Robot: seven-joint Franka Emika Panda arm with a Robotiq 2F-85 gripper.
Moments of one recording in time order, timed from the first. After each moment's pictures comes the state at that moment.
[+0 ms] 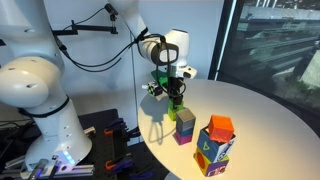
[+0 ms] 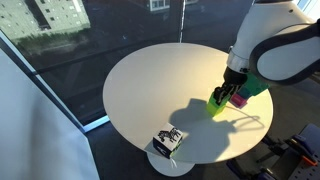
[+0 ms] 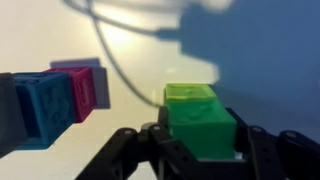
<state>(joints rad) 0.04 0.07 0.03 -2.51 -0.02 2.55 0.17</state>
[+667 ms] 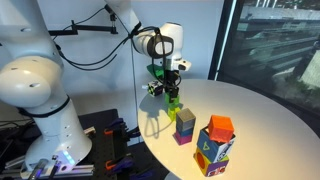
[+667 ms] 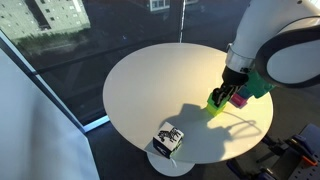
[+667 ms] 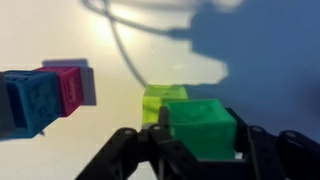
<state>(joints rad) 0.08 0.00 0.06 -2.52 -0.04 2.51 0.22</state>
